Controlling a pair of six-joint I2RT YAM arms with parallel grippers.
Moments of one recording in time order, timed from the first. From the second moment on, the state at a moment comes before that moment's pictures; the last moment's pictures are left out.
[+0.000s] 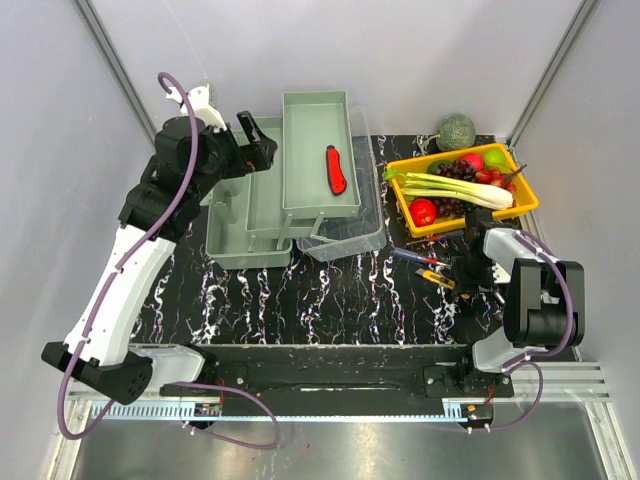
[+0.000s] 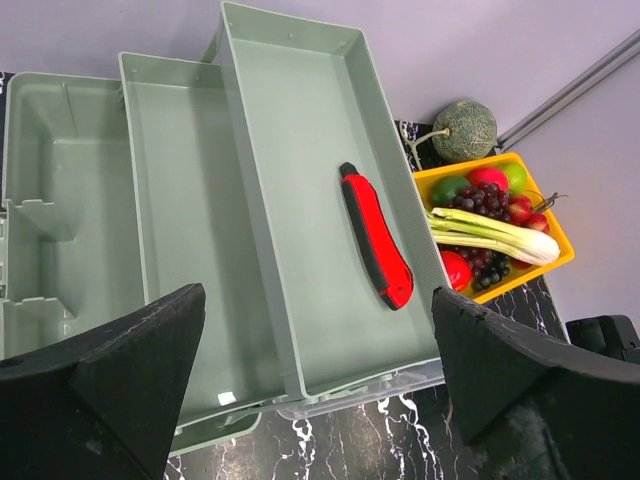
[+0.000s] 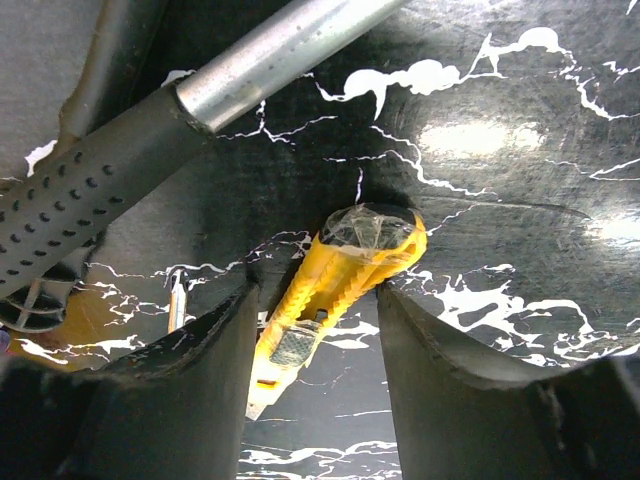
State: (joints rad) left arm -0.42 1.26 1.64 -0.64 -0.09 -0.45; right arm -0.08 1.54 0.84 -0.81 0.16 1.53
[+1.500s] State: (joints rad) left arm -0.82 1.61 1.77 -0.51 0.44 -0.31; right arm 0.01 0.94 1.19 -0.61 -0.25 1.05
